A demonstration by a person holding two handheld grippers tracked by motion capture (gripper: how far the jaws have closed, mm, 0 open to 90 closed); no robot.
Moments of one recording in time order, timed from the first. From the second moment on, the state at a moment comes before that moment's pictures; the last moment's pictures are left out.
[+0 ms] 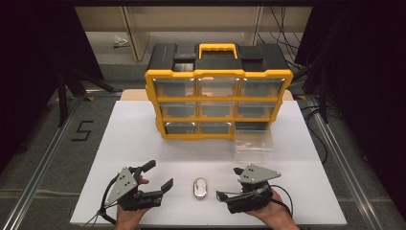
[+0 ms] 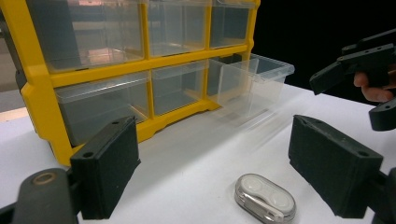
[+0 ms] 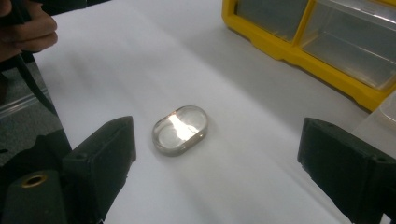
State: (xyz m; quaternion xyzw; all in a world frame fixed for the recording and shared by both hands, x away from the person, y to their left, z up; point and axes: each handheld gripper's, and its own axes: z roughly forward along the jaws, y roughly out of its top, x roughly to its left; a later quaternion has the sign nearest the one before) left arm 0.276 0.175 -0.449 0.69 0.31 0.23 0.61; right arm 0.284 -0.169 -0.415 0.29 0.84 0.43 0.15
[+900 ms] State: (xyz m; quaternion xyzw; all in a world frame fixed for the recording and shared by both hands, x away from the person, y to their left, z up) left arm 0.276 0.175 -0.449 0.69 0.32 0.23 0.61; right arm 0.301 -0.127 -0.434 0.29 0.87 0.38 0.12
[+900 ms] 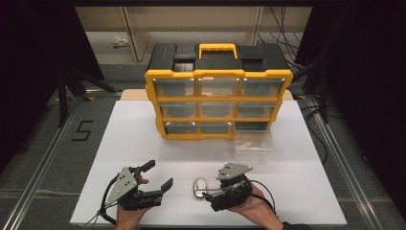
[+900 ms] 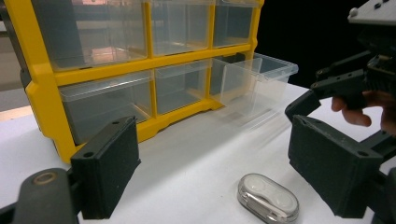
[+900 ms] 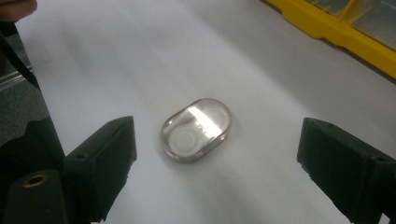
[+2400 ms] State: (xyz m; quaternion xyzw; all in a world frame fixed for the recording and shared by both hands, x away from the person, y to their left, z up) left arm 0.276 0.180 -0.448 0.67 0.34 0.25 0.61; right arm 0.328 -0.081 -0.470 0.29 0.90 0.31 0.07
